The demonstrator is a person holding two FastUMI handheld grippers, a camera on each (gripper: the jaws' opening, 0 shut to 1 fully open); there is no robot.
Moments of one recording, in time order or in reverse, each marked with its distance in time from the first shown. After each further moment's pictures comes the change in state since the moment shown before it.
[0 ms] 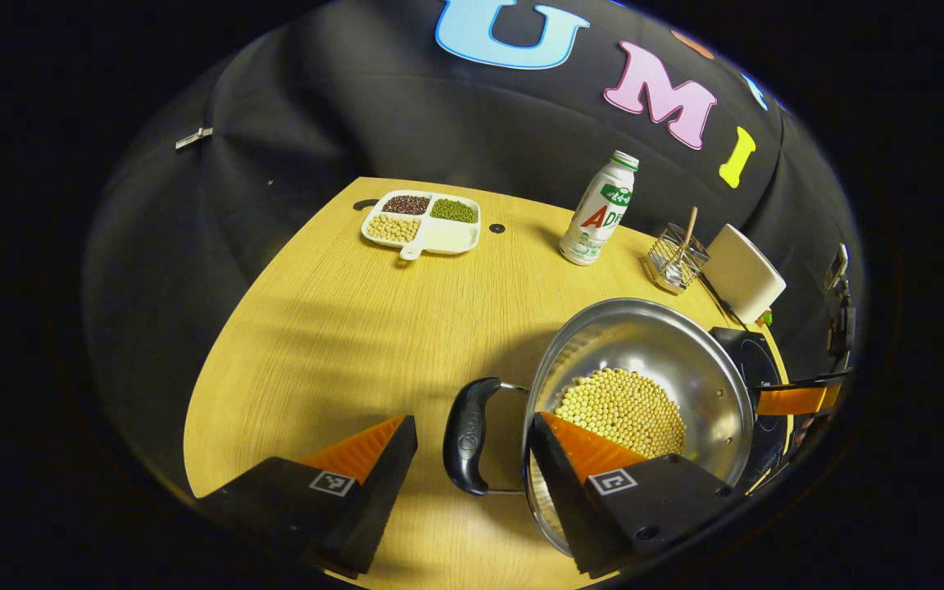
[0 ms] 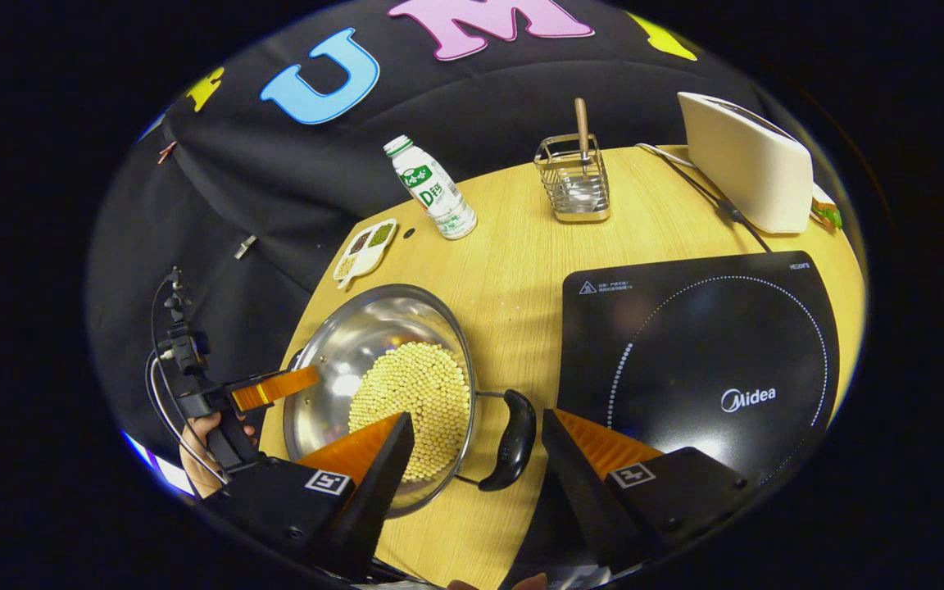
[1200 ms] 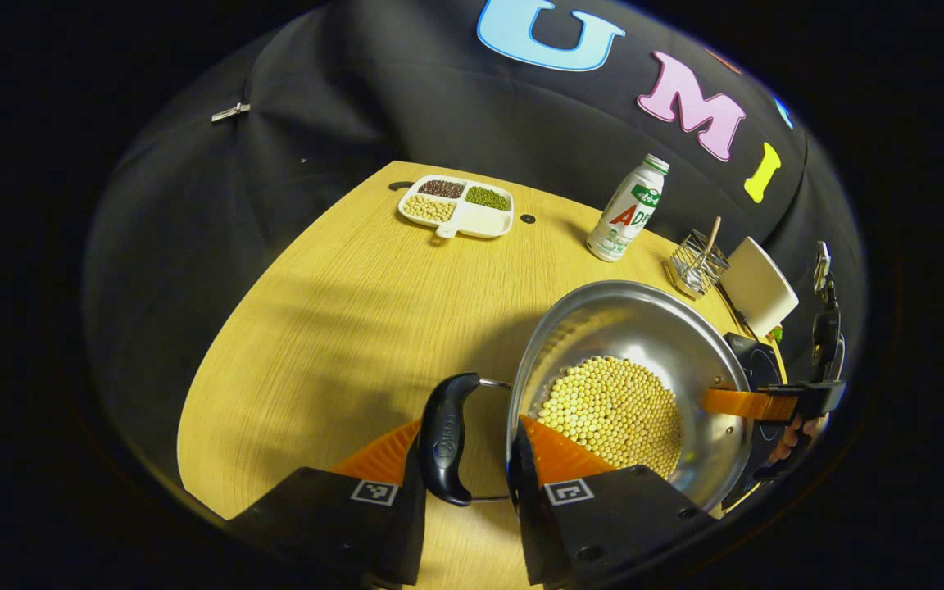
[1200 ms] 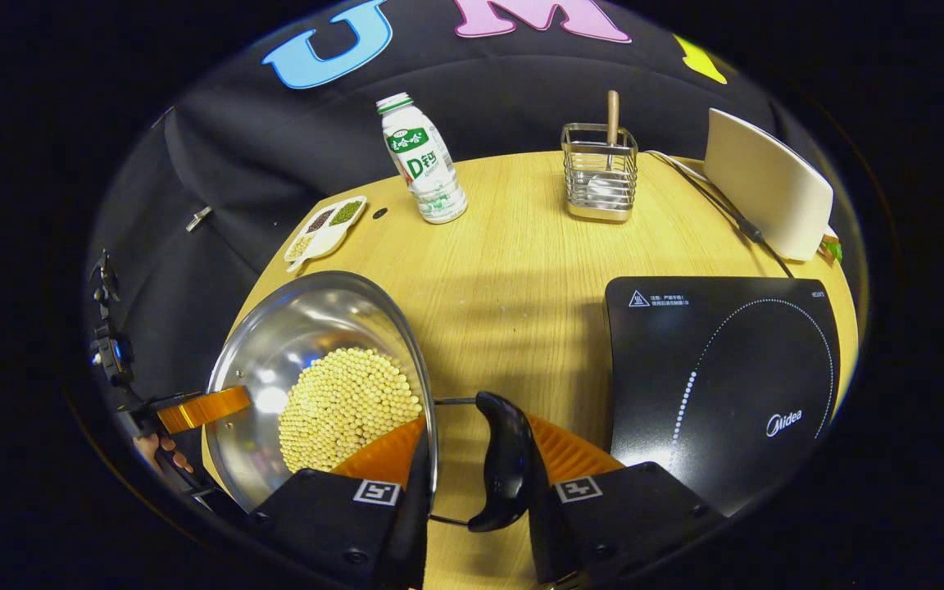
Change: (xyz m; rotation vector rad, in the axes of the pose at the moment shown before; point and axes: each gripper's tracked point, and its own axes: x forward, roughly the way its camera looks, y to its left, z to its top) left arm -0.018 0.013 -0.018 -0.075 0.019 0.076; right arm 0.058 0.007 0.003 -0.111 -0.008 -0.156
